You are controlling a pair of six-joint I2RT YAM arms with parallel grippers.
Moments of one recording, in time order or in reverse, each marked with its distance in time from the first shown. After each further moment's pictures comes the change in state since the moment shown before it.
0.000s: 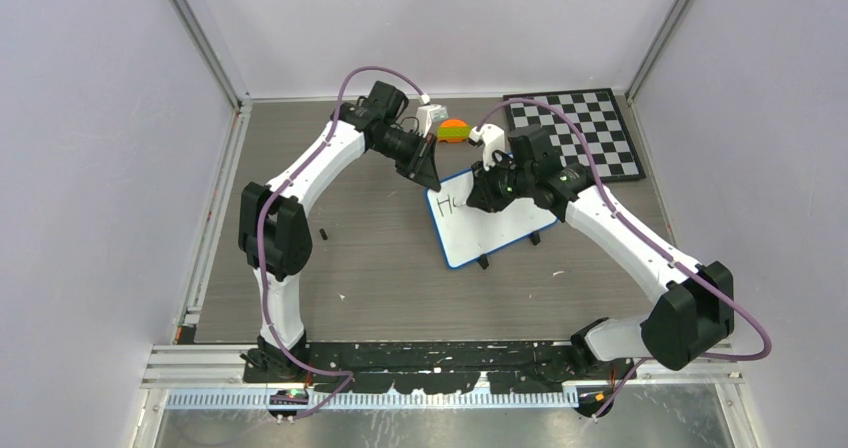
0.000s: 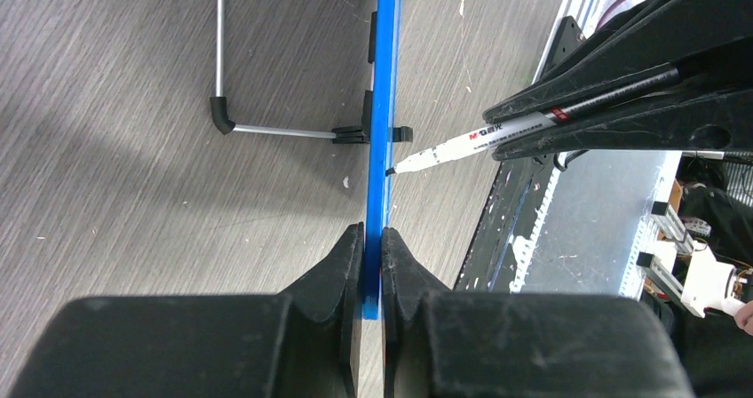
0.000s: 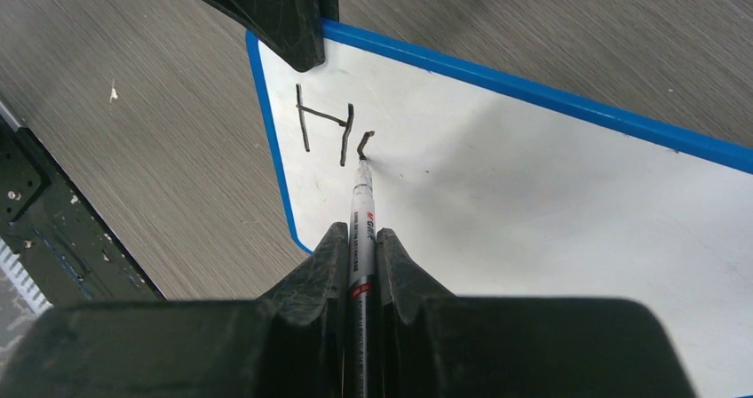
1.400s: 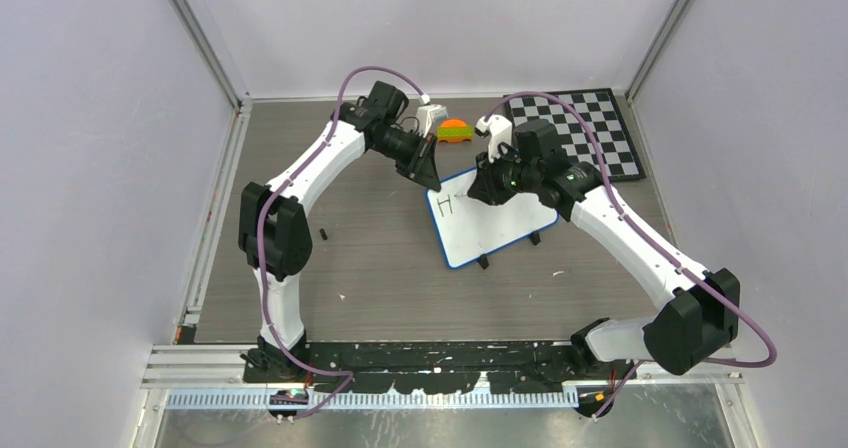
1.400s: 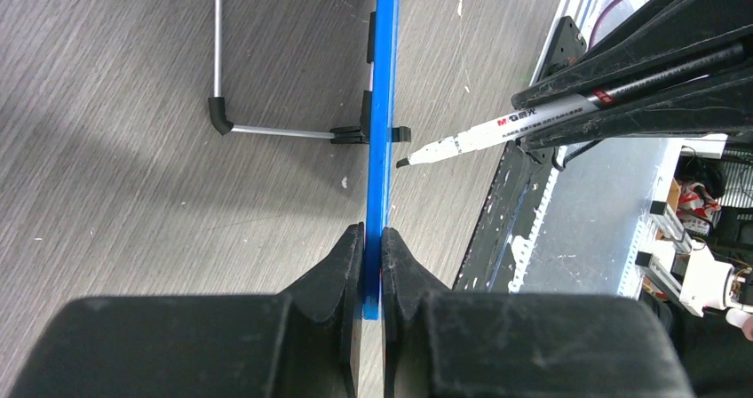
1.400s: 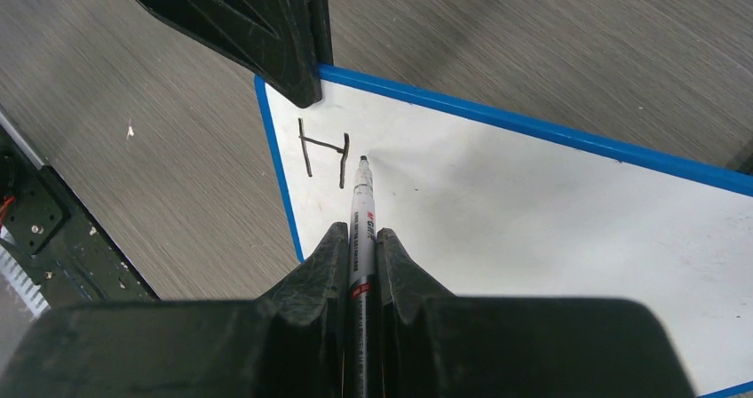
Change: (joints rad) left arm 0.000 0.000 0.000 0.001 0.001 -0.001; right arm -0.004 -0.026 0.024 0.015 0.013 0.042
